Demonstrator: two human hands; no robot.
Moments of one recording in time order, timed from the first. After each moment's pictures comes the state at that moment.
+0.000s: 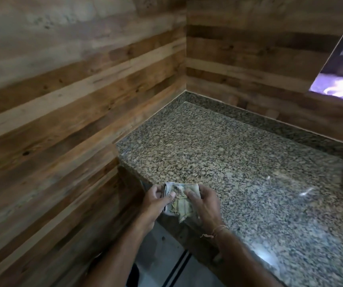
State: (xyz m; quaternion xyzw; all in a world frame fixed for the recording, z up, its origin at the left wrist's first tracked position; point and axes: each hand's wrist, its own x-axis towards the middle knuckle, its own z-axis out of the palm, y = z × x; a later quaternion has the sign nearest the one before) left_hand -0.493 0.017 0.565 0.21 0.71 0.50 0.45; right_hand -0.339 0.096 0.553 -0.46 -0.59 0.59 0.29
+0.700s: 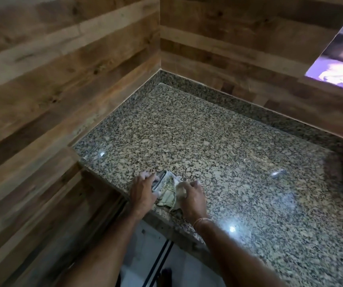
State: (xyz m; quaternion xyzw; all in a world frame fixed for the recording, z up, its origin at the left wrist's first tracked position) left_hand -0.557 0.141 0.470 0.50 0.83 0.14 0.20; right_hand -0.386 0.181 0.471 -0.57 -0.73 0.35 0.14
